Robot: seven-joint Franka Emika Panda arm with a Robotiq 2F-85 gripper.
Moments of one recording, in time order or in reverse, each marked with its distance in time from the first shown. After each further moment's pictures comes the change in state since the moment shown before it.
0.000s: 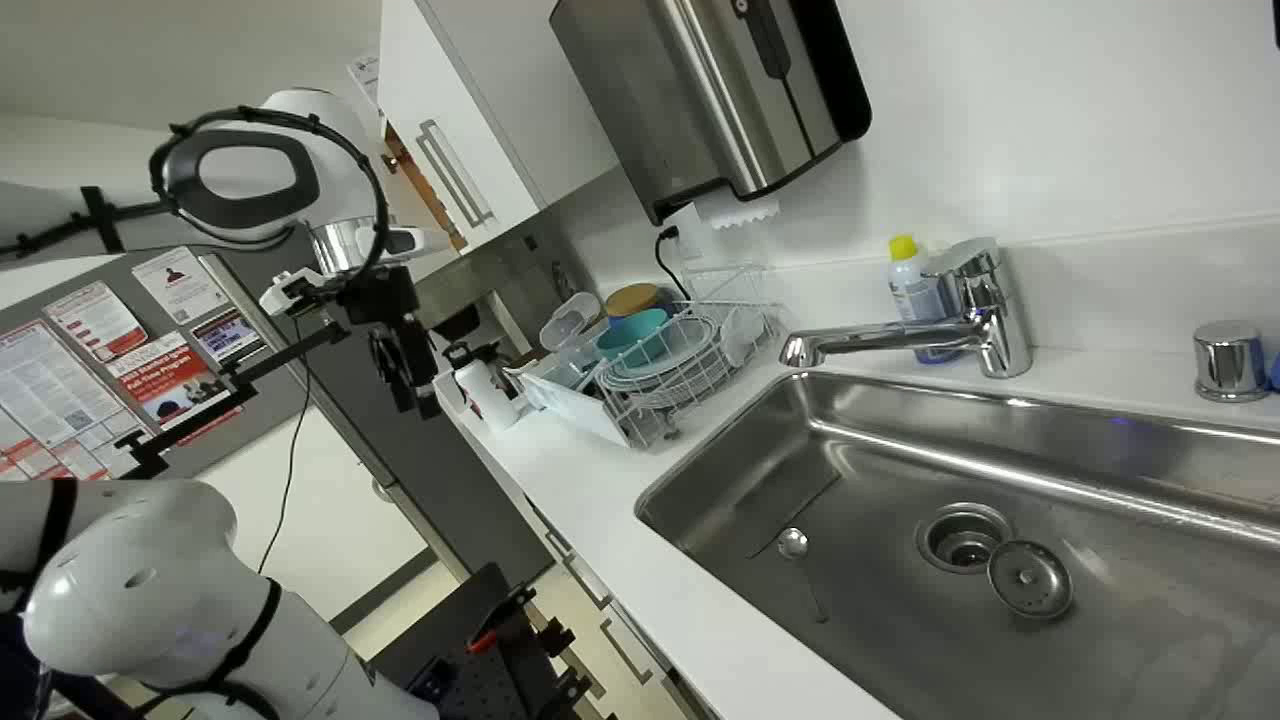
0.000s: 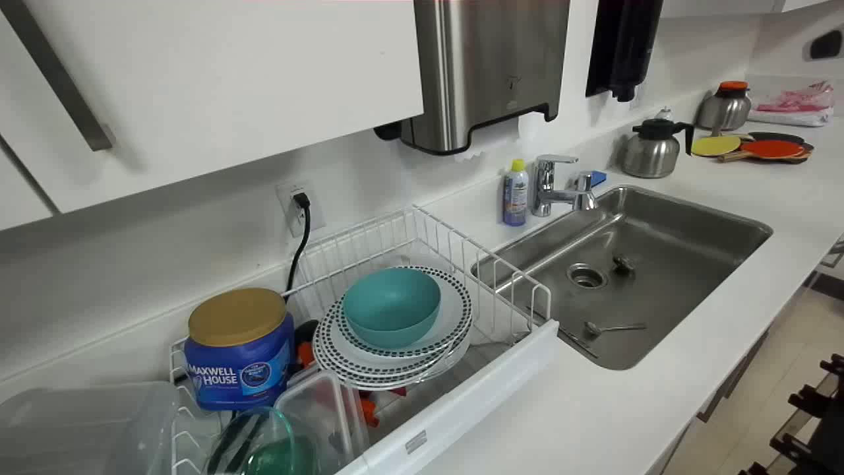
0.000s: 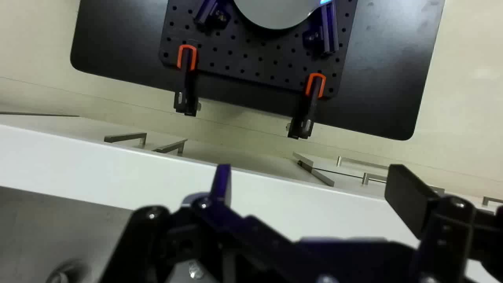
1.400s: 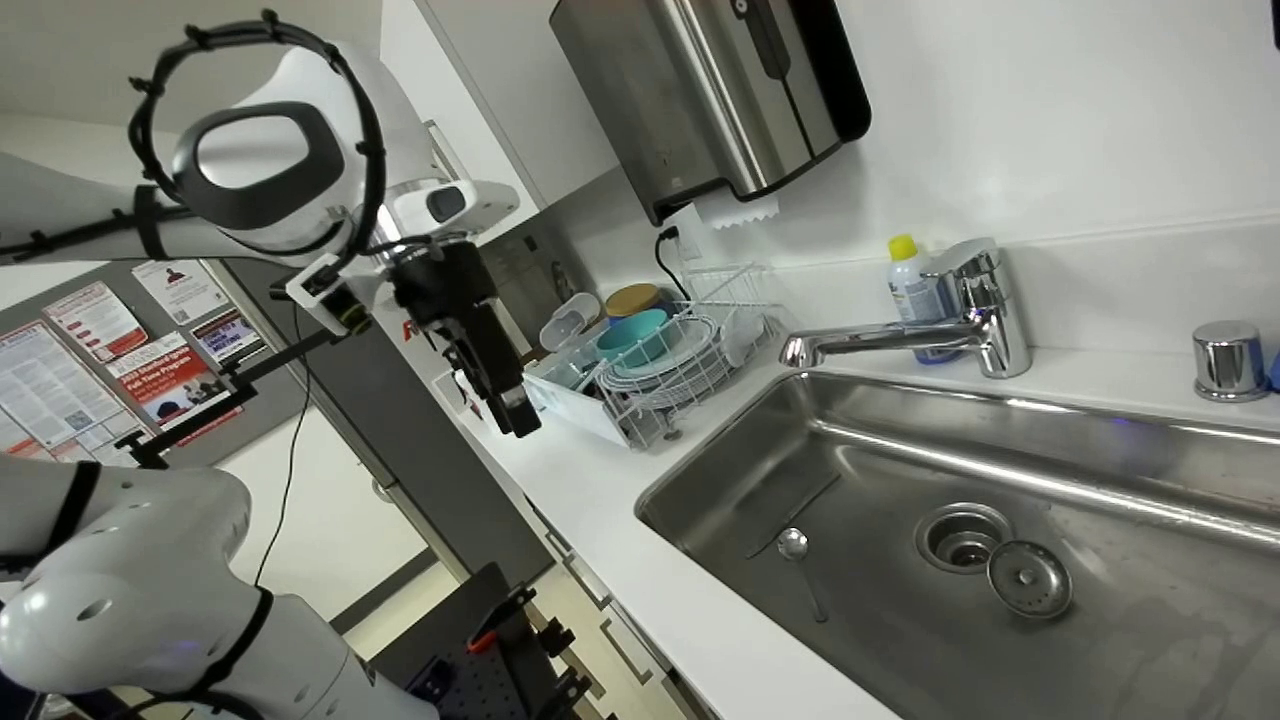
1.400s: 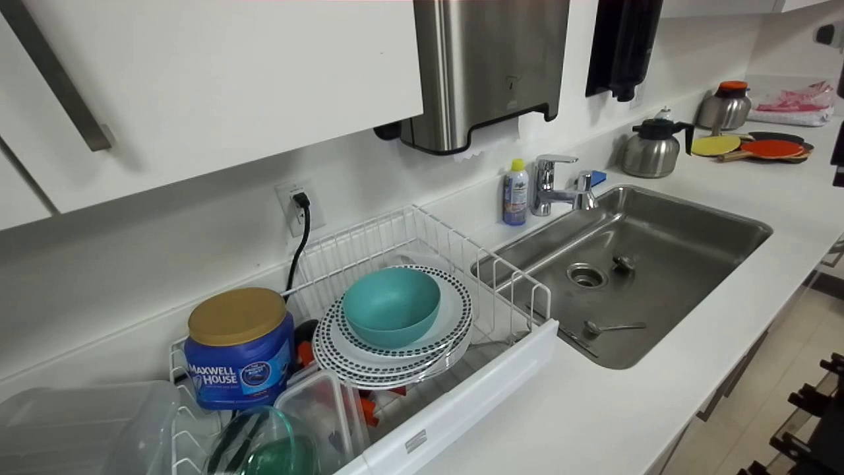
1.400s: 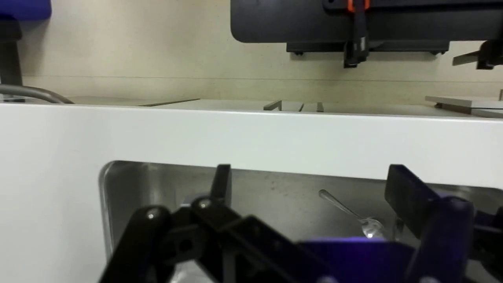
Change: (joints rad) arm -0.230 0.151 -0.190 0.014 -0.395 0.323 -0.015
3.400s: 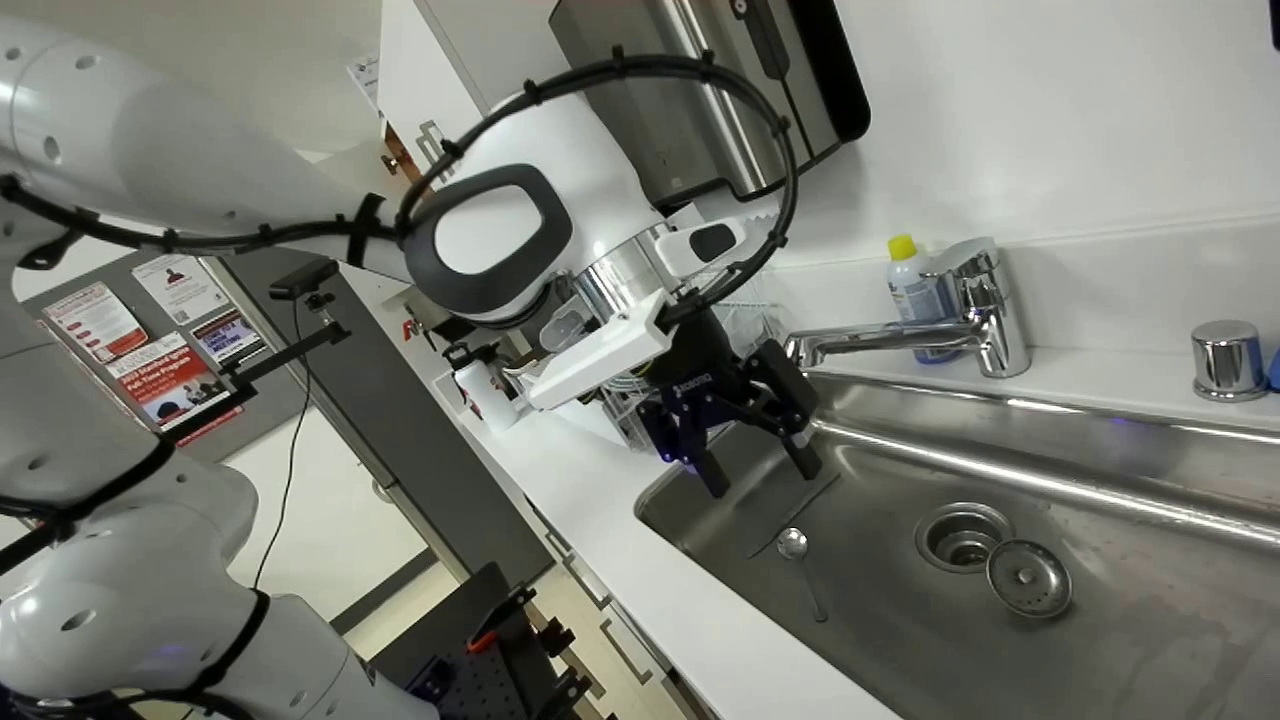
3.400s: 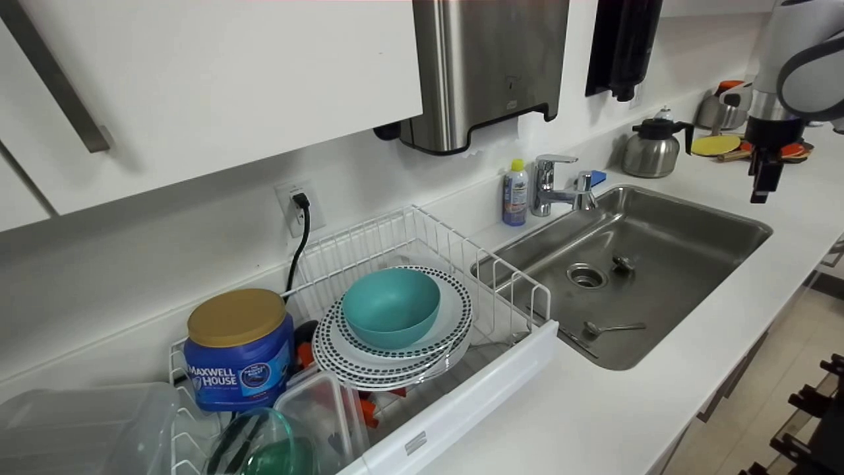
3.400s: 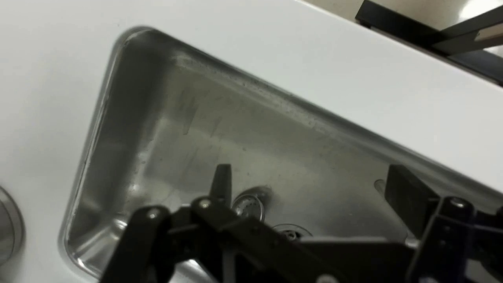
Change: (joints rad) arm -0.076 0.597 -0.147 0.228 -0.010 0.537 -0.530
